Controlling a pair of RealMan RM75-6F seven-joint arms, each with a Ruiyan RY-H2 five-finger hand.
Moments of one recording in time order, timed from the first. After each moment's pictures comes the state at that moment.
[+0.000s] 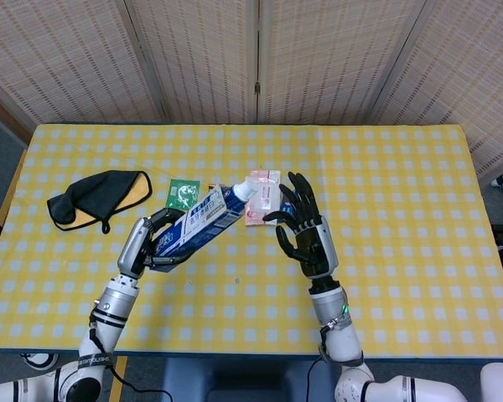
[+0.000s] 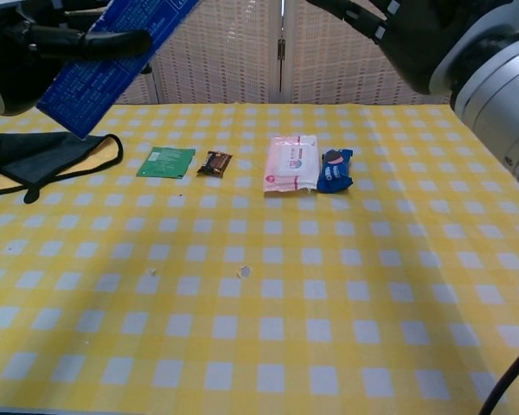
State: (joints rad) left arm -0.52 -1.46 -0.35 -1.88 1.25 1.19 -0.52; right arm 0.49 -1.77 0.42 -1.83 -1.37 1.28 0.89
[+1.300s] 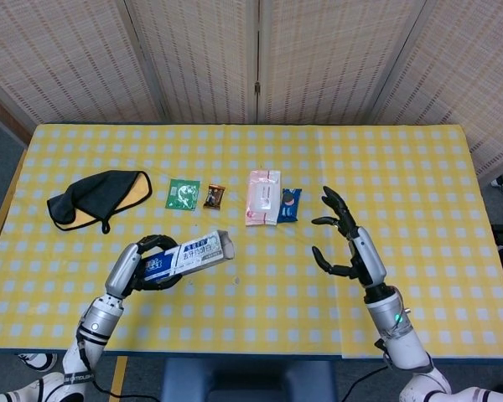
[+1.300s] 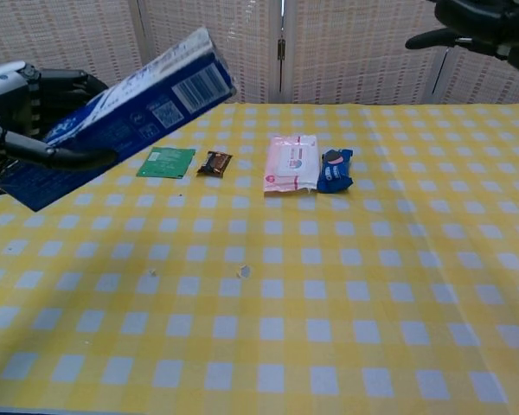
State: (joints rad) left arm -0.46 -1.47 -0.13 -1.61 1.51 1.28 -0.50; right arm 0.39 -1.38 0.23 -1.82 -1.54 1.27 0.70
